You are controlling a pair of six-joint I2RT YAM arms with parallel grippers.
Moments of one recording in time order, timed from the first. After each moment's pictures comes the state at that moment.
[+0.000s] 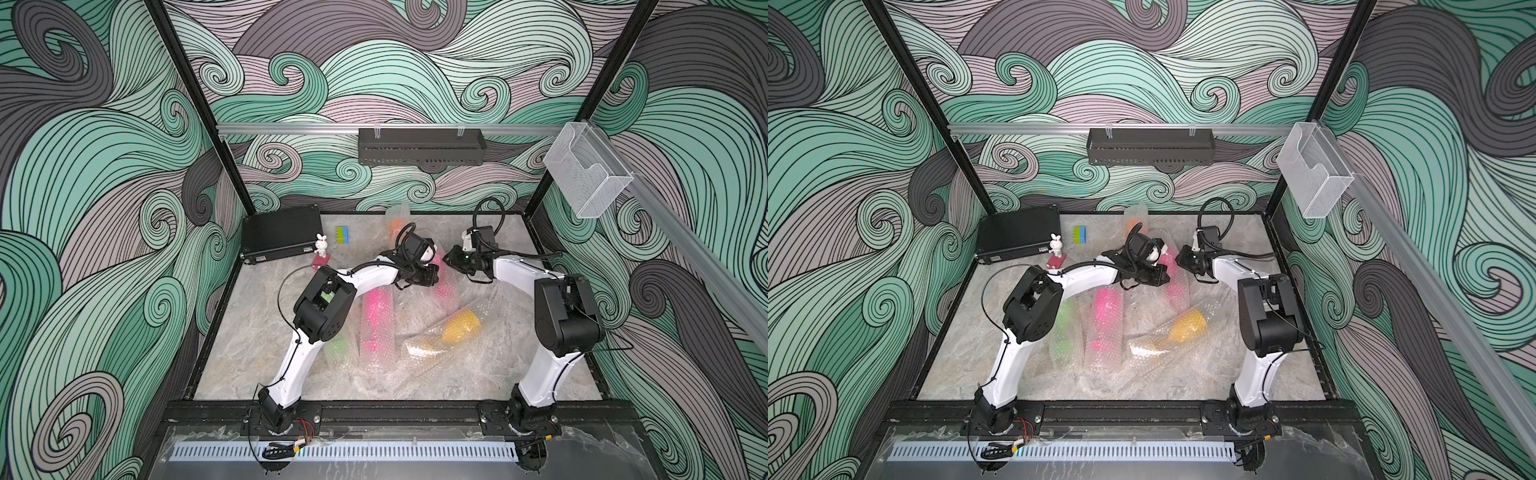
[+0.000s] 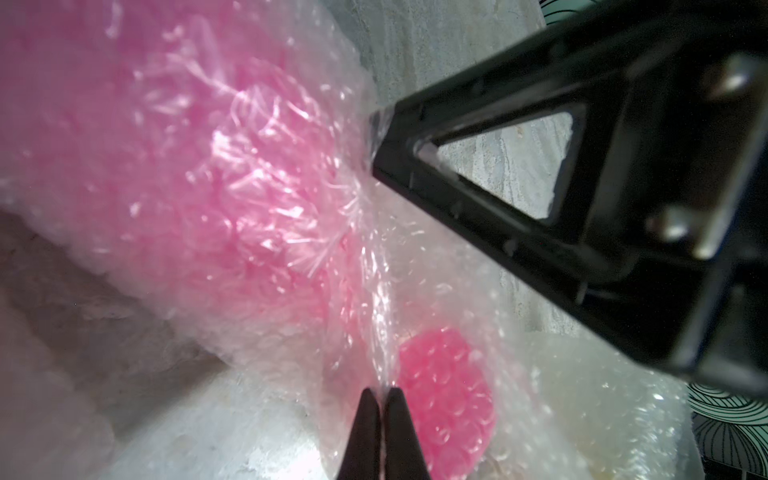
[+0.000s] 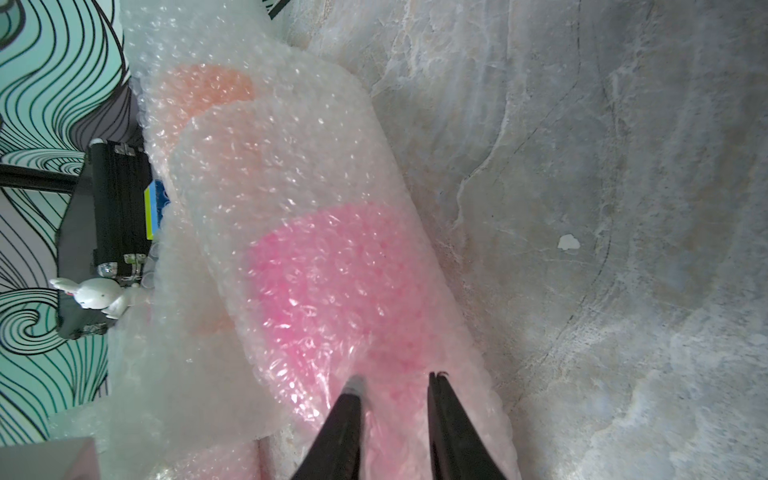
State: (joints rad) left arm -0.74 2.23 1.72 -0.33 0.35 -0.45; right arm 0.16 1.83 1.16 -0.17 -0.31 0.57
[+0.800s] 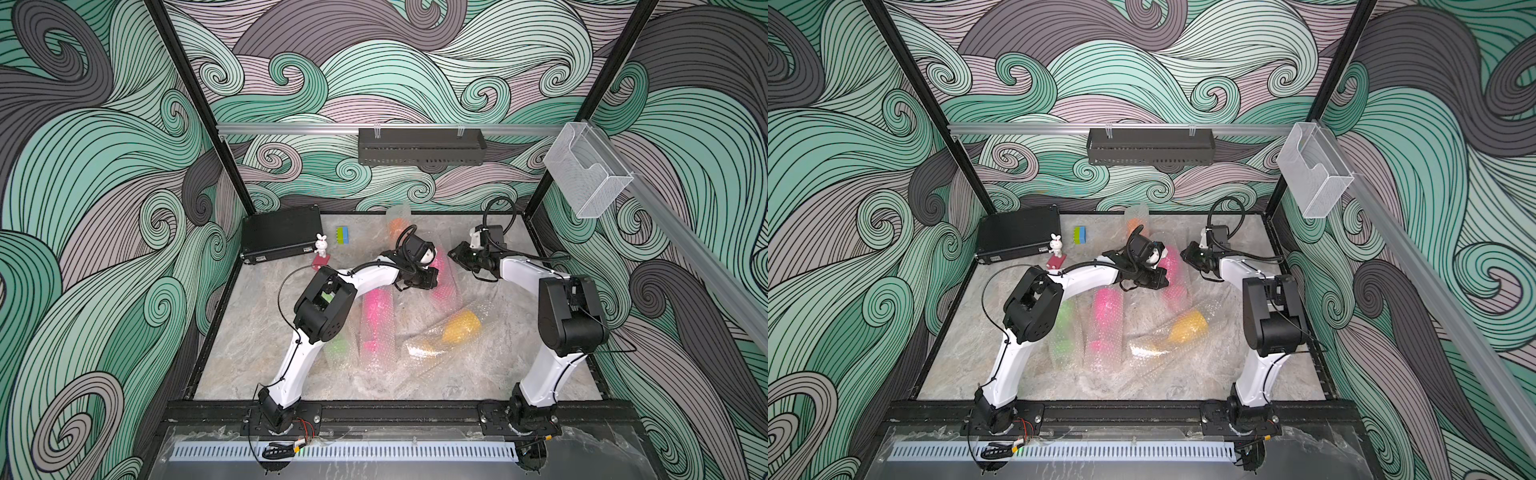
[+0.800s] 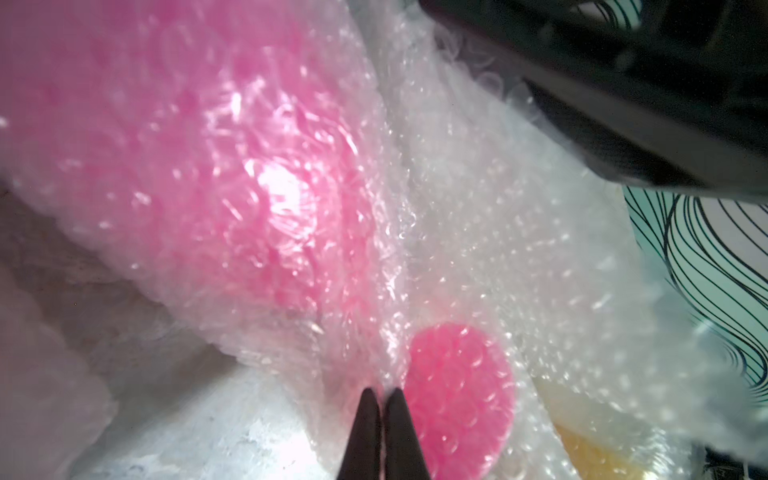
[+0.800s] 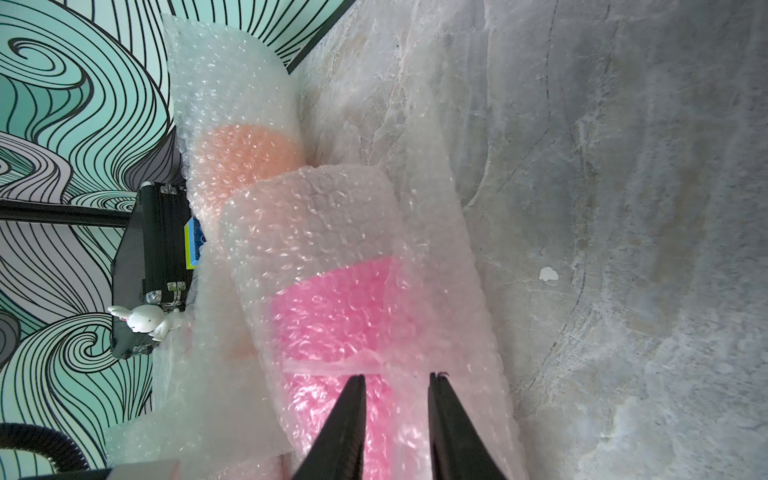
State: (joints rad) left arm -0.75 2.23 1.73 -0.41 0.36 -0.43; right arm 0.12 1.83 1.13 -0.10 -0.35 0.60
